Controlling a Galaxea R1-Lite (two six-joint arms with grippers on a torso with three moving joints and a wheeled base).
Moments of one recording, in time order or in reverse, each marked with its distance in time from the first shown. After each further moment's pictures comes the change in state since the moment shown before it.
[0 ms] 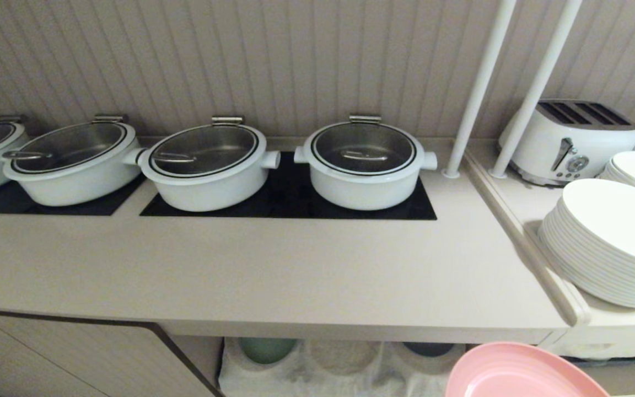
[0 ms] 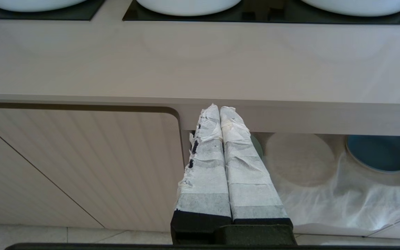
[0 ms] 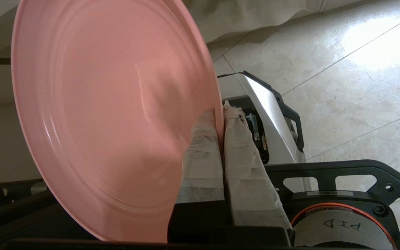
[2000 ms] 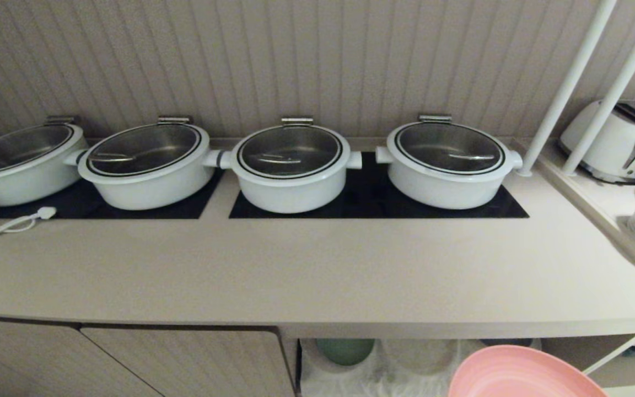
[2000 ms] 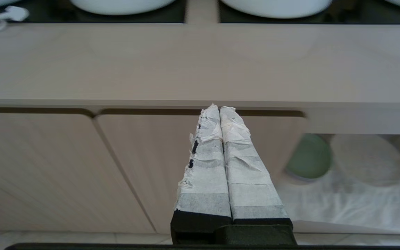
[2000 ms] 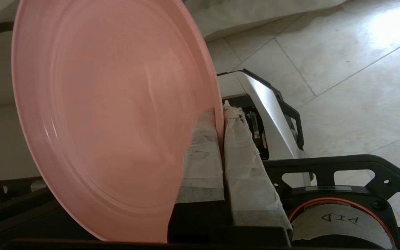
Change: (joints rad) left arm 0.000 0.000 0.000 0.000 0.000 0.000; right arm 0.003 -0.018 -0.003 0.027 0.001 0.005
